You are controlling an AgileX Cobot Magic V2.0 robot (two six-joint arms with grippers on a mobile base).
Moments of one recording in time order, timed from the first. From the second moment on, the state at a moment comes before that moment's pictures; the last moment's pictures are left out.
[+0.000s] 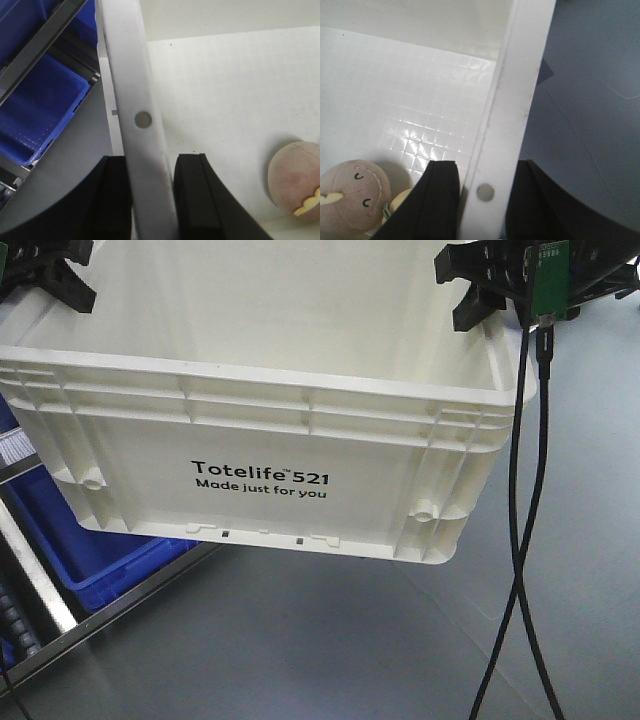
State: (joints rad) left arm -0.06 1.64 -1.84 -0.27 1.32 0.11; right arm 0.28 1.61 -1.71 0.13 1.18 0.11
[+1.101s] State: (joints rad) left arm -0.06 1.64 -1.84 -0.27 1.32 0.11; right arm 0.28 1.61 -1.71 0.13 1.18 0.11
